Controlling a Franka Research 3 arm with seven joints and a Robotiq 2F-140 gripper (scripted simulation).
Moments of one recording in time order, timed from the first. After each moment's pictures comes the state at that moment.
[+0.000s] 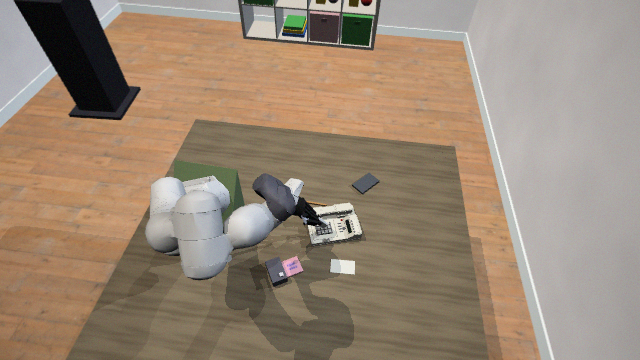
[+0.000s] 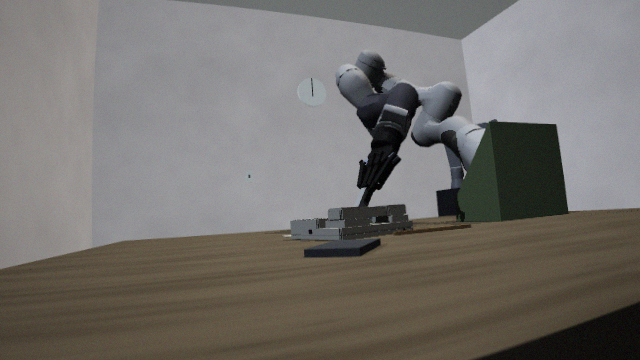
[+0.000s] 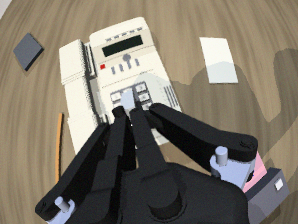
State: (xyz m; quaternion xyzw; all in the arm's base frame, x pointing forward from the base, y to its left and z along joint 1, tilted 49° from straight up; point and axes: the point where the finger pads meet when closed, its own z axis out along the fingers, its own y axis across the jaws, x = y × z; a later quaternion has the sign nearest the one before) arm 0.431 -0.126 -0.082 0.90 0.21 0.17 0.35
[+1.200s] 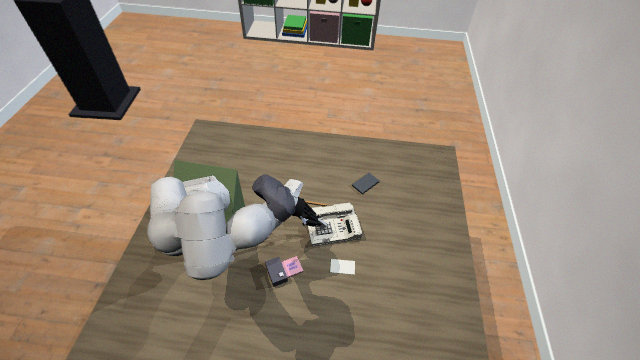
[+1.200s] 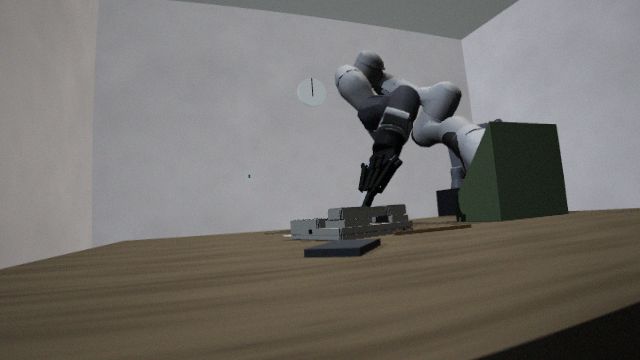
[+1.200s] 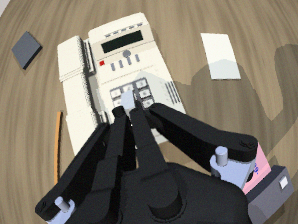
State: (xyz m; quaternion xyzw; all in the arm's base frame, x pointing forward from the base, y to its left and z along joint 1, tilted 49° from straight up) arm 0.427 -0.131 -0.089 0.90 0.21 0.17 0.35
